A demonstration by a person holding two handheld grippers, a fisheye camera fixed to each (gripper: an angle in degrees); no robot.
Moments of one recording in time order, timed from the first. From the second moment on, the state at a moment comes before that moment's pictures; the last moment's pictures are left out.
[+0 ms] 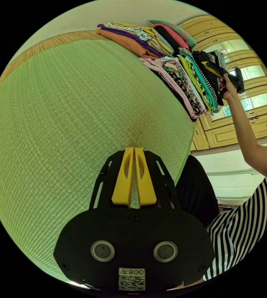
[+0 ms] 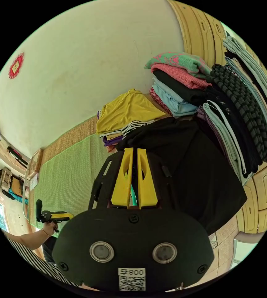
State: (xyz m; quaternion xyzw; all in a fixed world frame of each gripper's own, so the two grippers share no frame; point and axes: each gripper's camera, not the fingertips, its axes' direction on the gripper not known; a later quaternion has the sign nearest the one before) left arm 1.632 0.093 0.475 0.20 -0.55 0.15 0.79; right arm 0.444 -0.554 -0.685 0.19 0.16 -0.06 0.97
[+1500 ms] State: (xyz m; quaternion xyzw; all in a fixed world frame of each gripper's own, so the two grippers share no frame) left arm 1.425 0.432 0.491 0.32 -0.22 0.28 0.88; right arm 0.273 -0.263 -0.836 -0.04 -0.27 -0.21 0.94
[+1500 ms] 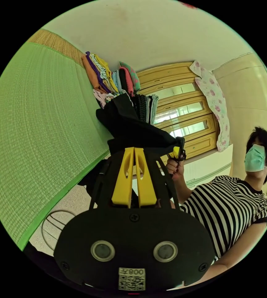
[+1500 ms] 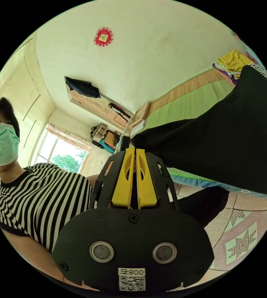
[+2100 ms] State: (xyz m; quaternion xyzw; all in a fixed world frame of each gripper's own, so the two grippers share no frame) left arm 1.300 0.398 0.441 0.30 -0.14 0.21 0.92; right arm 0.259 -0.221 -0.869 -0.13 -0.31 -0.22 0.92
